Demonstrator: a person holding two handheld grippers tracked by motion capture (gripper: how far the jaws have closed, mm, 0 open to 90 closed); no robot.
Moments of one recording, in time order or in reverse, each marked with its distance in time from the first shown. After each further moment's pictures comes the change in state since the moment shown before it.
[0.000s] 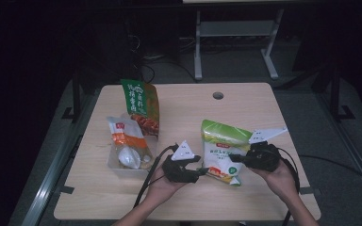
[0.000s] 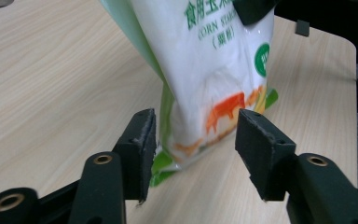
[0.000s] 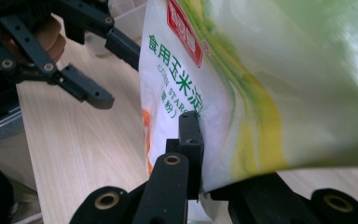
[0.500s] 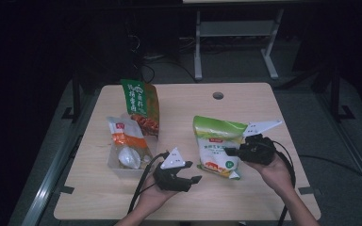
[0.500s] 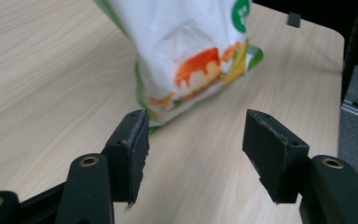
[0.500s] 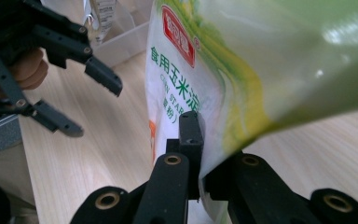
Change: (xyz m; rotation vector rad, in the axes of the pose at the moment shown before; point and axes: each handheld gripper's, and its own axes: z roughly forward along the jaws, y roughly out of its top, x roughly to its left) left arm -0.007 -0.020 -0.021 -0.016 0.001 -0.002; right arm 0.006 0.026 0.002 -0.002 -0.020 -0.017
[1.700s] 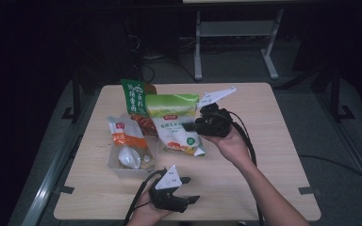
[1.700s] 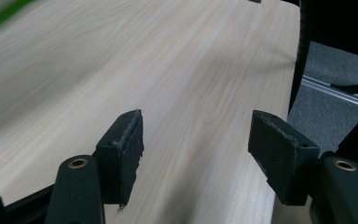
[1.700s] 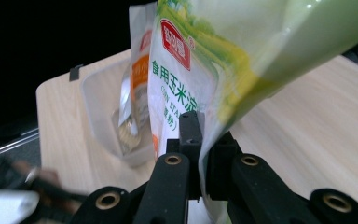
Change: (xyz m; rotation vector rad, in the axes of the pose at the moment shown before) left arm -0.029 -0.026 -0.014 0.024 -0.063 0.059; right arm 0.040 0.122 0.047 -0.066 0.071 -0.096
